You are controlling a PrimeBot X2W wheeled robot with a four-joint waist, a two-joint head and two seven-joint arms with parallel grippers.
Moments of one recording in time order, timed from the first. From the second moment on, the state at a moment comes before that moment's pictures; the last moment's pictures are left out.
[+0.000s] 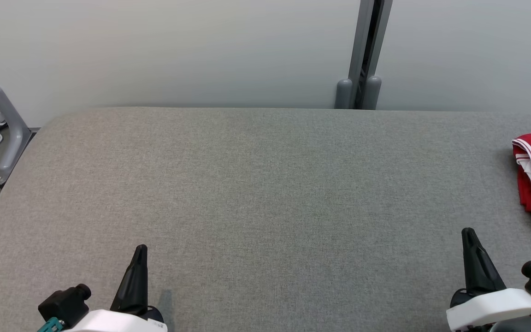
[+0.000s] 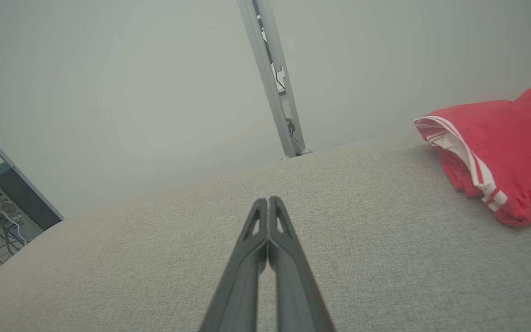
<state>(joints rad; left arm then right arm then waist) 0.02 0.04 -0.08 0.28 -0.61 -0.13 -0.21 -0.02 -0.03 -0.04 0.25 0.36 0.13 -0.19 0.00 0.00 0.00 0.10</state>
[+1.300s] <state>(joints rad) -0.07 0.06 -0.03 0.30 -1.10 -0.13 -0.08 -0.08 -0.04 -0.09 0.27 0.94 0.13 -0.04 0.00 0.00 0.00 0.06</state>
